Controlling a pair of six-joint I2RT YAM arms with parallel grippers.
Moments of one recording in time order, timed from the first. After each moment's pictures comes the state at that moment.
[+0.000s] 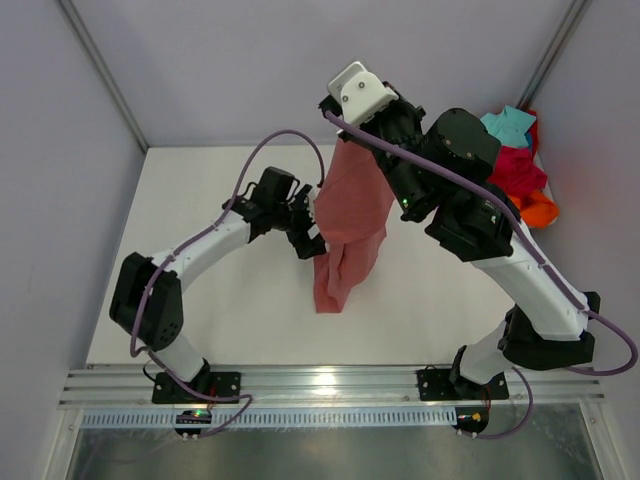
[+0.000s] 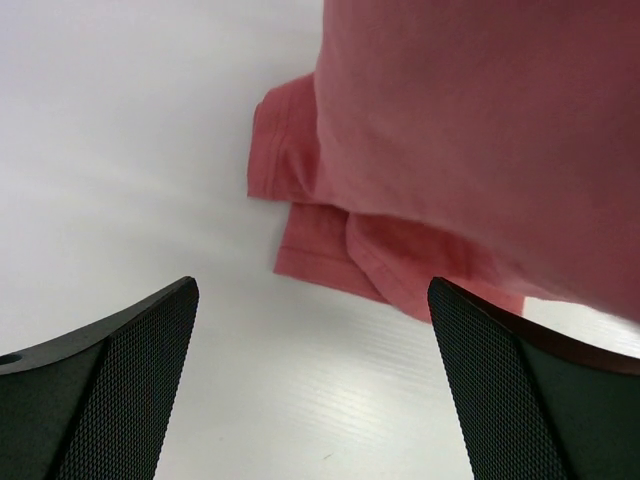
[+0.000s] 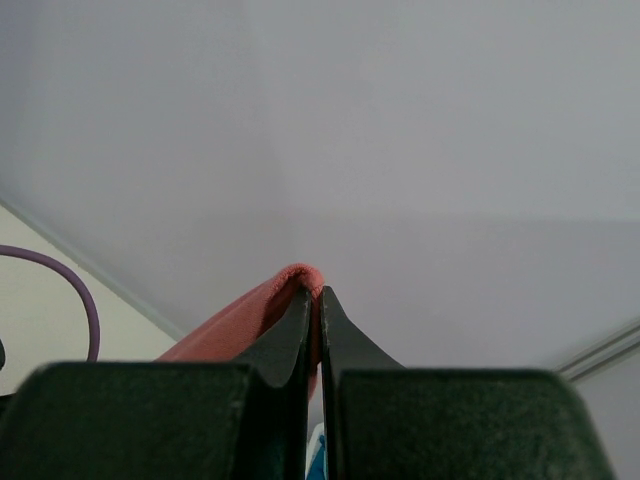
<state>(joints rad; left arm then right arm) -0.56 1.66 1.28 -0.44 0.50 0.50 1.10 1.52 2.21 -0.37 0.67 -0.90</state>
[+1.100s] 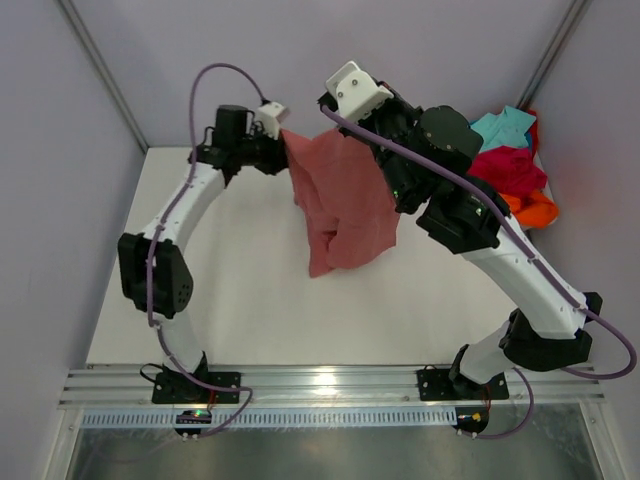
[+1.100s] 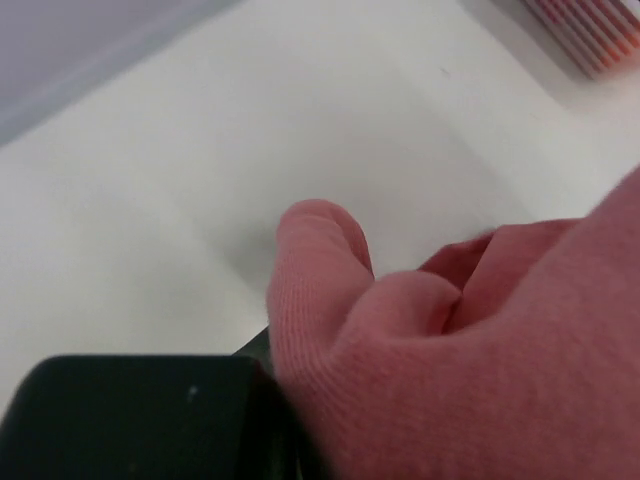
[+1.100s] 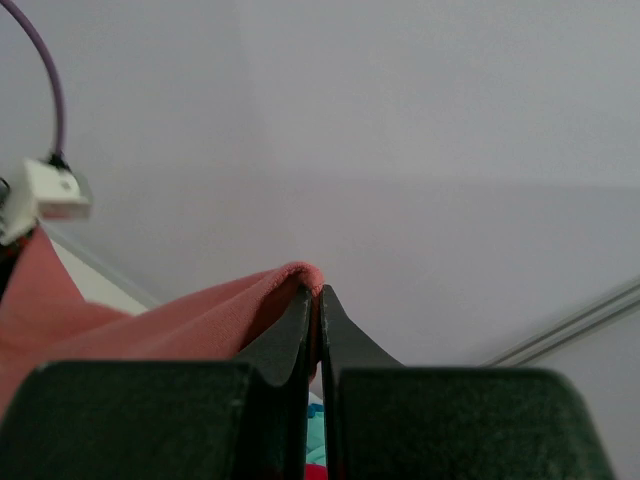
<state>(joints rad) -0.34 1.88 1.75 -0.45 0.52 0.11 1.01 1.51 2.11 -0.34 0.68 -0.89</state>
